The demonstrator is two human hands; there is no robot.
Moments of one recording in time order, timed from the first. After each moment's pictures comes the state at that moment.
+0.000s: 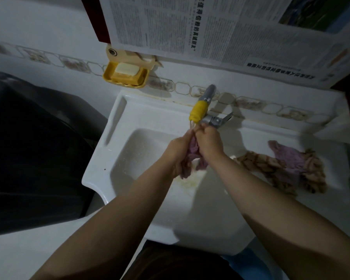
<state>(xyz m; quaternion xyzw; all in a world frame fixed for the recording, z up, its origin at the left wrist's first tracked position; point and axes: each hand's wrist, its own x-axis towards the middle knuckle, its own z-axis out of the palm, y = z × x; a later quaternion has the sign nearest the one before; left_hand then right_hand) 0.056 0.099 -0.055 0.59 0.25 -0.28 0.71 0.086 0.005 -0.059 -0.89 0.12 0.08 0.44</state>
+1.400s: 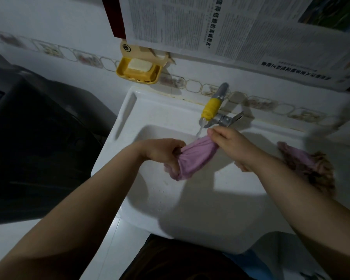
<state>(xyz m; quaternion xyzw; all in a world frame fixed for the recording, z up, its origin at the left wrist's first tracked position) 0.069 0.187 -0.045 0.80 -0.16 -0.46 0.37 0.068 -0.034 -0.016 -0.85 -0.05 0.23 0.46</state>
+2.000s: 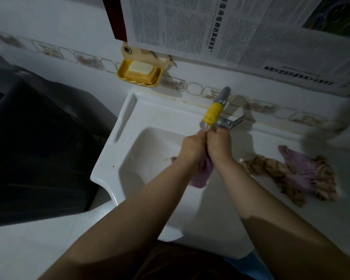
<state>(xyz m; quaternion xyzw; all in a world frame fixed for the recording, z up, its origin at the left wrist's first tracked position) 0.062 0.087 -0.042 0.60 0.30 -0.20 0.71 0.080 0.026 -0.050 -0.85 0.21 0.04 0.48</state>
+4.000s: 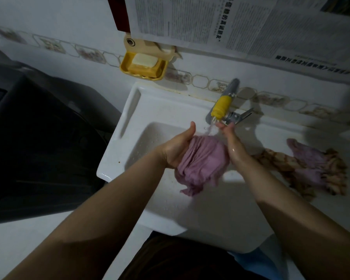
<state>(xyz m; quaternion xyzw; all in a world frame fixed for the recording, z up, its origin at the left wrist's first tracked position) 0.065 0.153 -0.068 0.40 0.13 -0.50 0.75 0.074 -0.016 -0.088 -0.71 0.18 0.20 0.65</state>
